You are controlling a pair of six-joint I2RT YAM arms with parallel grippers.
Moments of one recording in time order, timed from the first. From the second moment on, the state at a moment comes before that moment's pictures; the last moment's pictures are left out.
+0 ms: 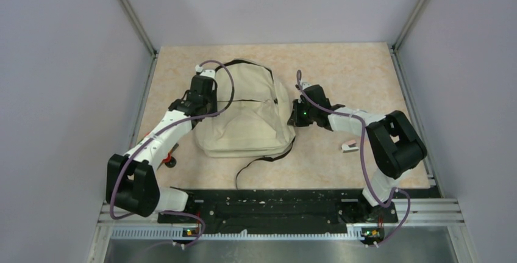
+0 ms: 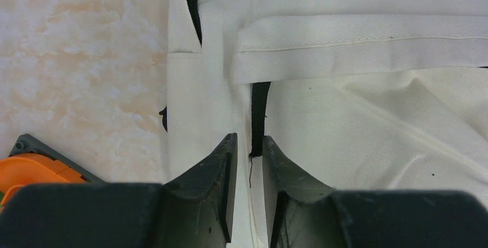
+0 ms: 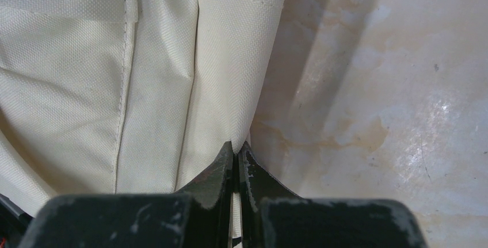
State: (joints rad) left arm -0.31 1.35 1.00 -0.45 -0.21 -0.22; right arm 0.51 1.70 0.92 -0.01 -0.21 0.42
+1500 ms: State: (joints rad) left arm -0.63 1.73 1.26 -0.17 0.05 -0.37; right arm 0.51 1.71 0.92 -0.01 -0.23 0.42
